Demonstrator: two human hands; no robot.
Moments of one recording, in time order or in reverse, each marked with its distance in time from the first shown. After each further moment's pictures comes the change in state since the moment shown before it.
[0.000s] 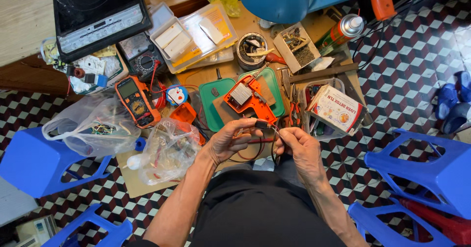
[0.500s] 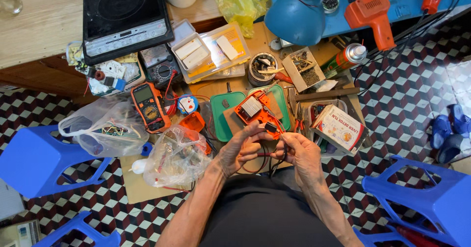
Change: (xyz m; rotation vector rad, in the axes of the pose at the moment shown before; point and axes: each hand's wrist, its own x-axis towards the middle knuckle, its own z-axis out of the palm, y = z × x) left_hand -0.013 -0.004 0.014 -0.078 0.063 0.130; right_hand 0.013 -0.006 0.024 0.009 0.059 0.012
